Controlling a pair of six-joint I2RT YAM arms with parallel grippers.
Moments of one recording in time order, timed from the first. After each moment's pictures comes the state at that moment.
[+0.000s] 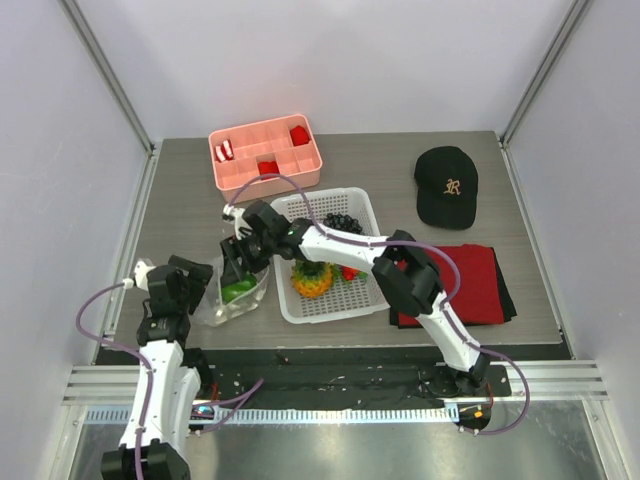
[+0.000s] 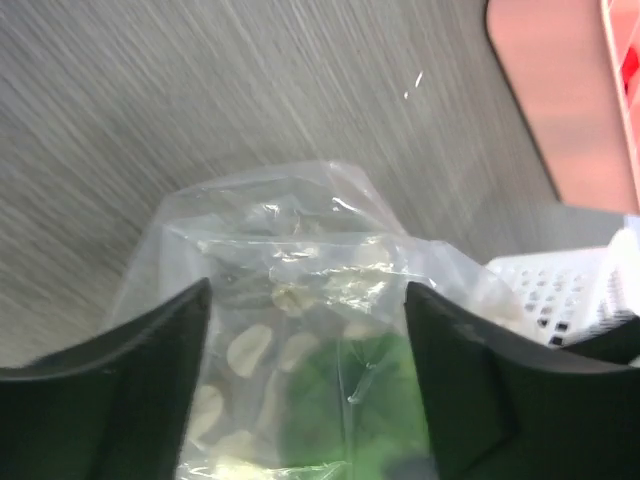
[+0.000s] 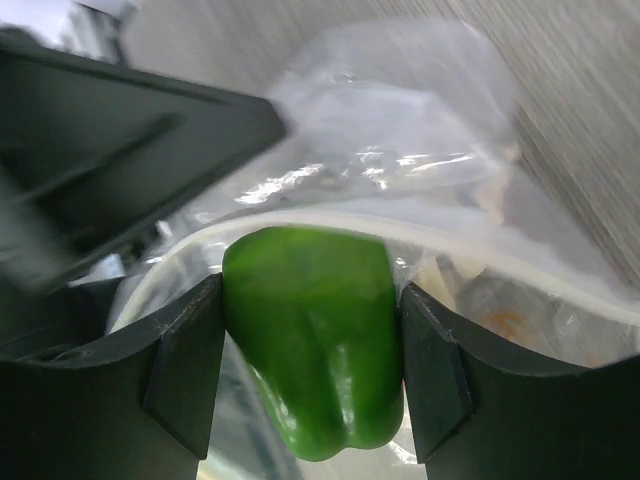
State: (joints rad) left arm 0.16 0.57 0.28 -0.33 -0.05 -0.96; right arm 0.99 2.25 1.83 -0.25 -0.46 0.44
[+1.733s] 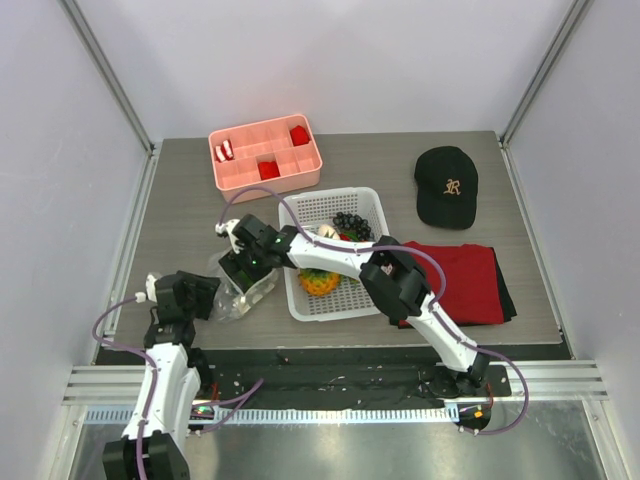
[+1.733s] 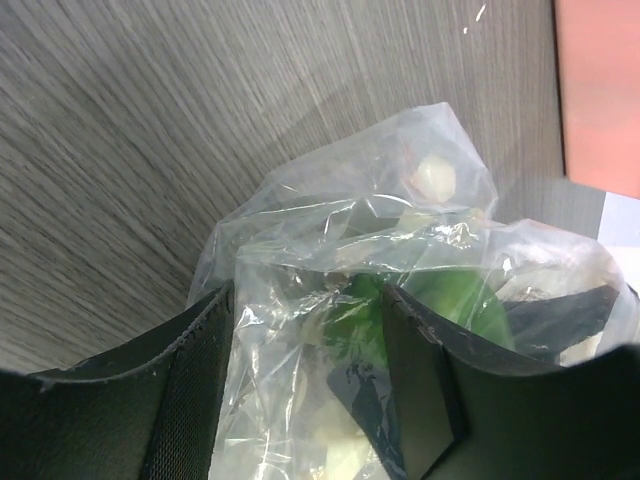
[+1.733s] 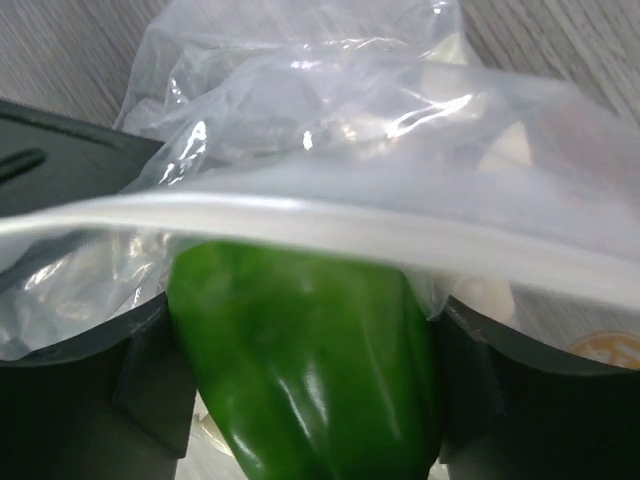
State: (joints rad) left arm 0.16 0.60 0.16 -0.26 0.06 -1.10; right arm 1.05 2.35 1.92 -0.44 -0.19 0.21
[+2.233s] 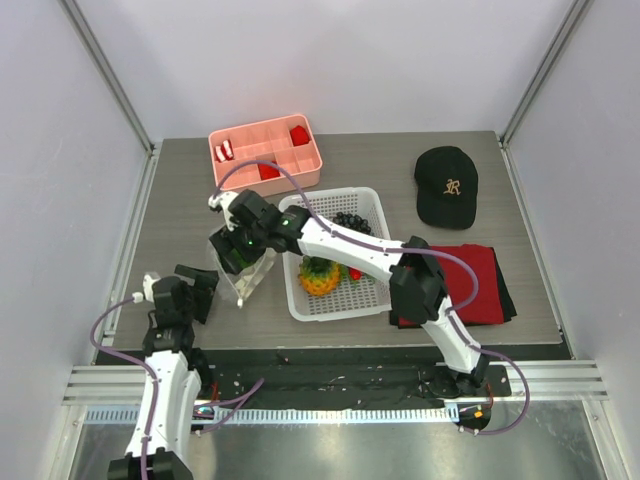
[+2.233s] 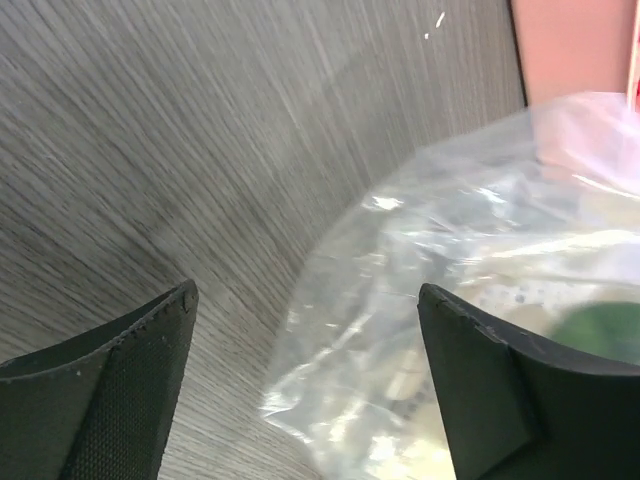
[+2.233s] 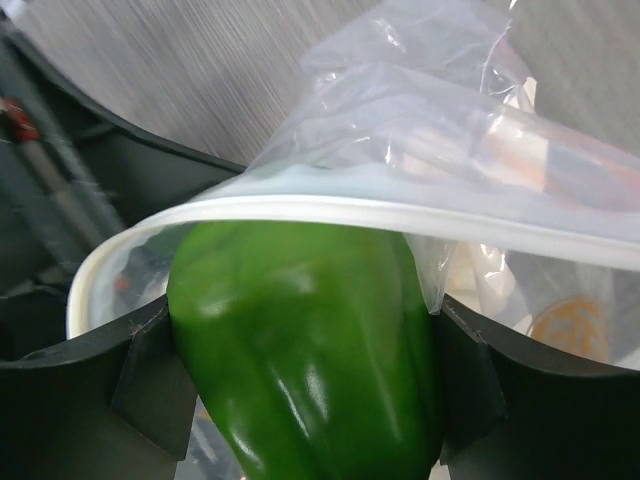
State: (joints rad) left arm 0.16 0.49 0.16 -0.32 0.06 -1.10; right arm 1.06 2.22 2.03 -0.56 -0.12 0.21
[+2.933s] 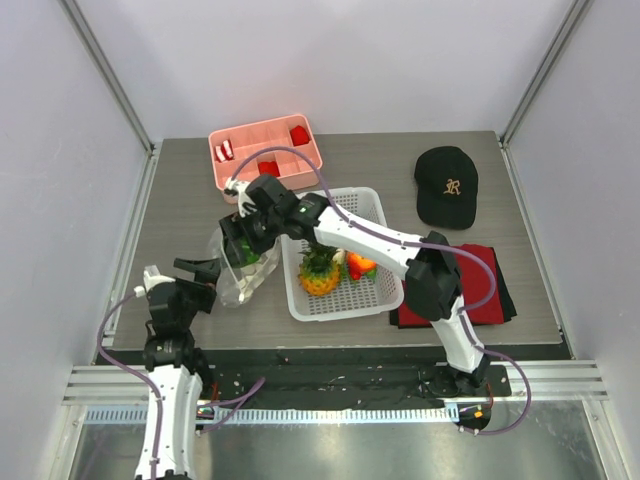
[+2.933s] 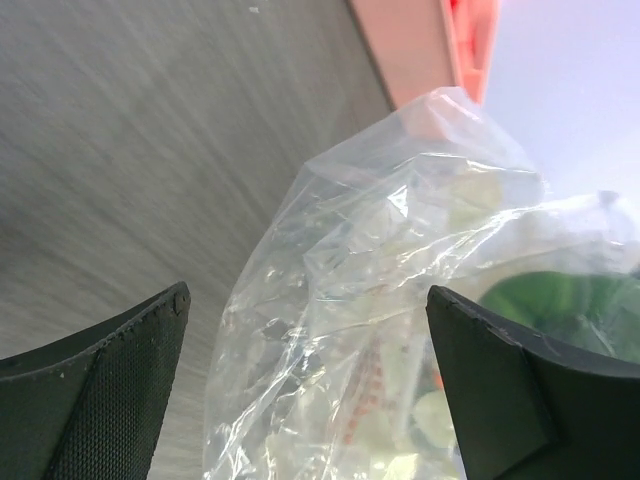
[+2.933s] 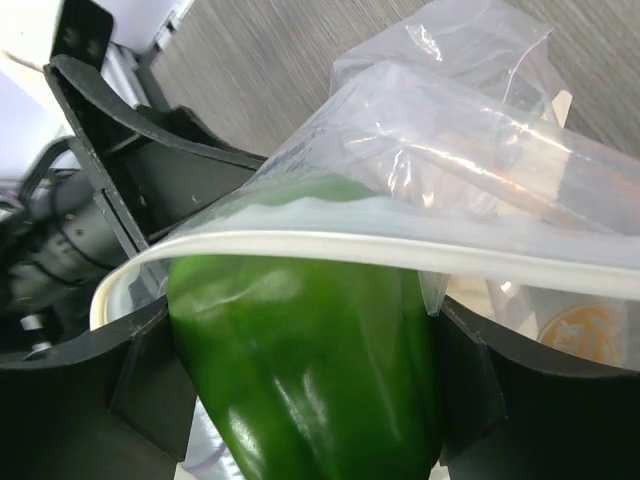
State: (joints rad) left arm 0.16 0.32 0.15 -0.26 0.21 -1.16; right arm 1.00 2.13 1.99 -0.55 -0.34 0.38
